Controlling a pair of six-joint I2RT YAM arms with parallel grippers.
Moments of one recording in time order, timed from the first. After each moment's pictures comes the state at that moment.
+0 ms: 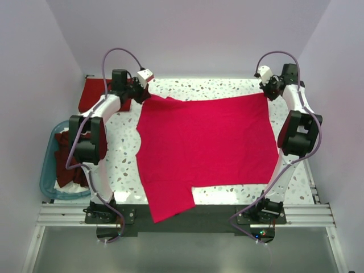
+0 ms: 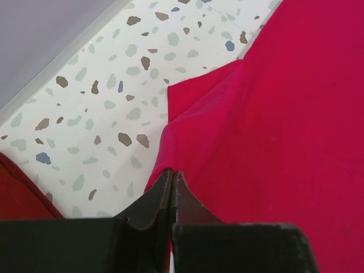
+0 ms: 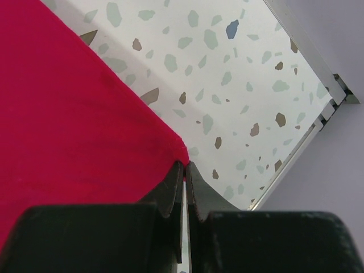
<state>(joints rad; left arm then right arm) -0.09 2.02 1.54 -0.14 0.60 0.44 -0.23 2.16 1.86 -0.56 -0.34 -0.92</state>
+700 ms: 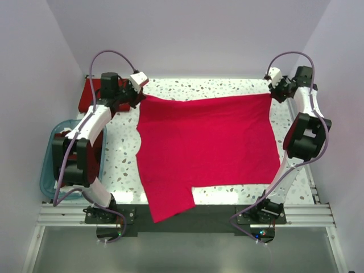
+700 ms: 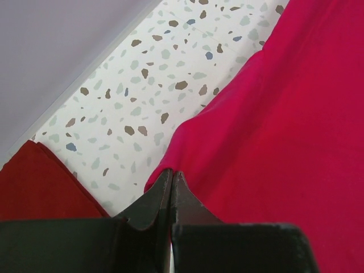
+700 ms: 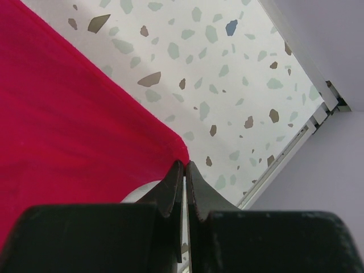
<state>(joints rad) -0.08 1.67 1.29 -0.14 0.60 0.49 -0.32 2.11 1.83 -0.62 -0.53 -1.04</state>
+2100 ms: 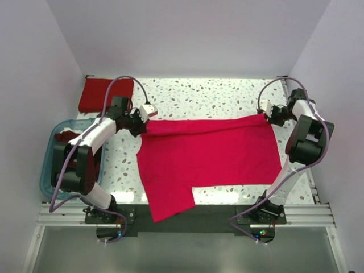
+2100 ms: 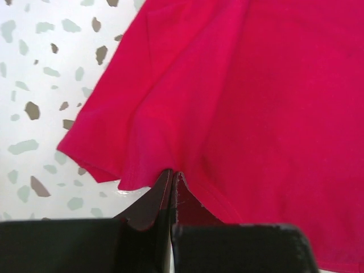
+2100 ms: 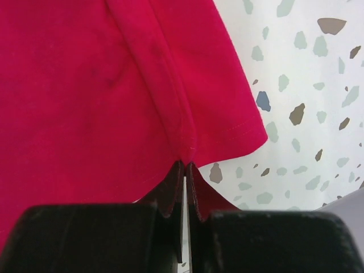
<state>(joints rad) -0.14 1.57 1.05 -0.44 0.54 0.69 -0.37 2.02 1.51 -0.79 -0.52 -1.62</state>
